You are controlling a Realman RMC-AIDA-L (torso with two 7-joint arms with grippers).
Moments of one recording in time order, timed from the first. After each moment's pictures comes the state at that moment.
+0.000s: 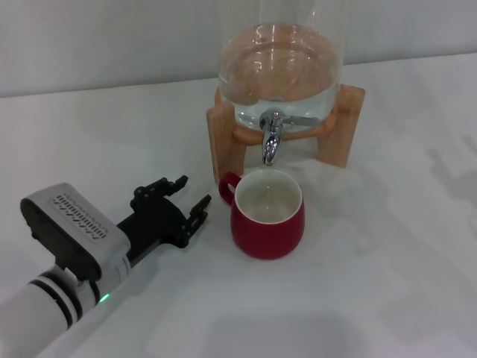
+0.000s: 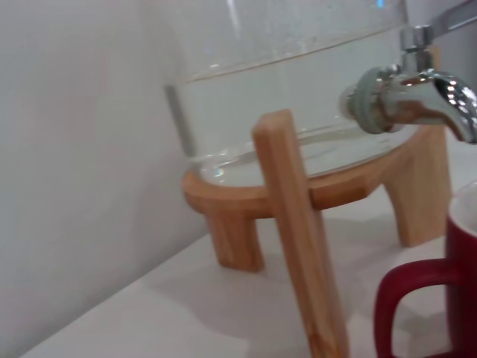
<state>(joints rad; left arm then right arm) -0.59 -2.09 -0.49 -0.33 2.56 0.79 -0.09 0.32 2.01 -0.95 0.05 -0.49 -1.93 0.55</state>
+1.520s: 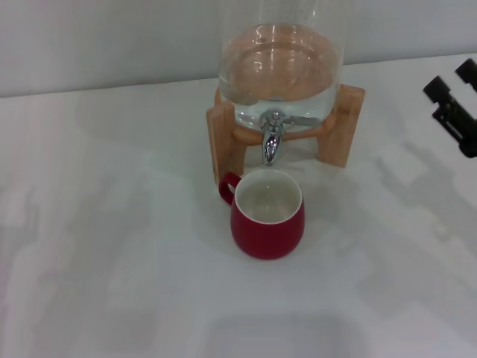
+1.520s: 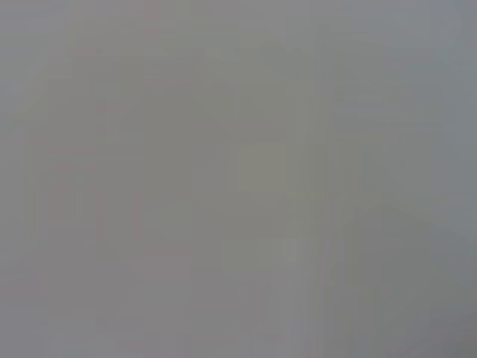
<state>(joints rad) -0.25 -2.09 -0.89 -0.29 2.39 1.50 -0.03 0.33 2.00 -1.19 -0.06 -0.53 -1.74 0.64</state>
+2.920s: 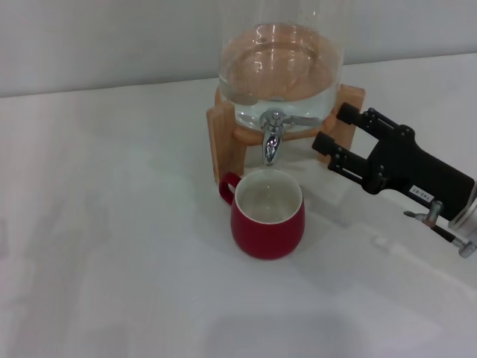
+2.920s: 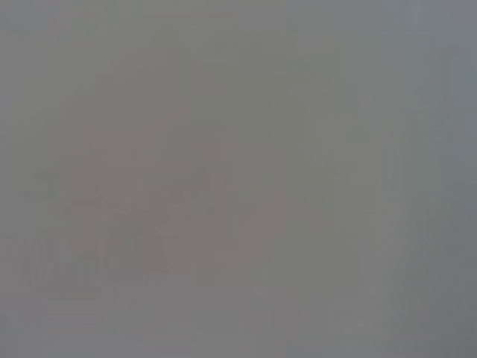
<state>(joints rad) -0.21 -2.10 -0.80 -0.30 2.18 1.49 -0.07 0.41 2.01 -1.51 -0.14 -0.55 -1.58 0.70</state>
